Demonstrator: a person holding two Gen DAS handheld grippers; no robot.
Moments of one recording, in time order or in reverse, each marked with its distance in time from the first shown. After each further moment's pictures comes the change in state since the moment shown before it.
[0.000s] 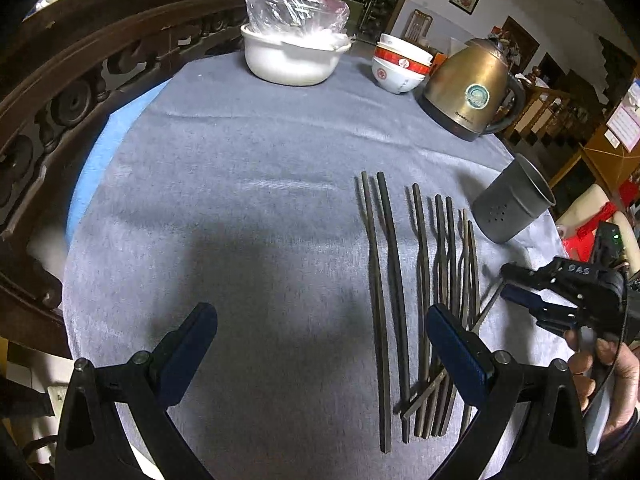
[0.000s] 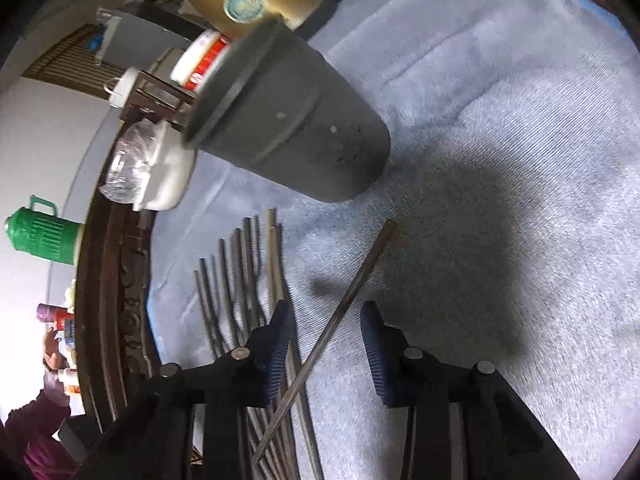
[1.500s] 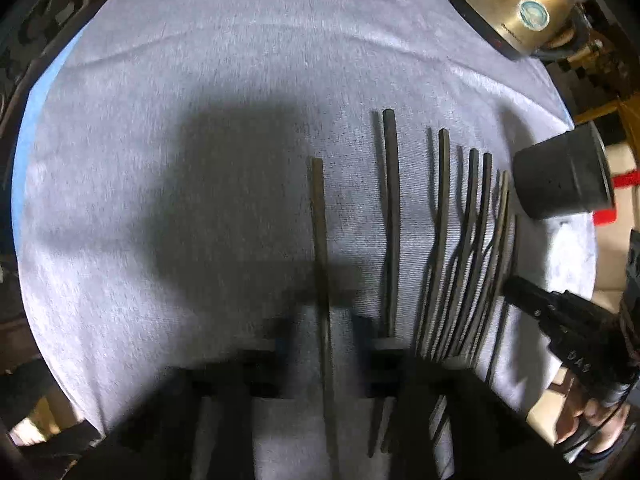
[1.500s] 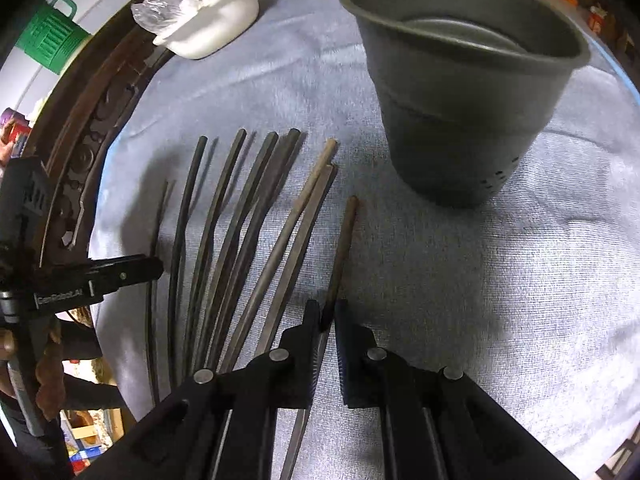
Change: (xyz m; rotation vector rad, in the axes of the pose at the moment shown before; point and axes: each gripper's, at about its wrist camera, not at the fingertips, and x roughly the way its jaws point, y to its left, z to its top) left arm 0.086 -0.028 0.062 0.002 0.486 0.045; right arm 0.037 0.069 0.008 -0.575 0.286 -0.200
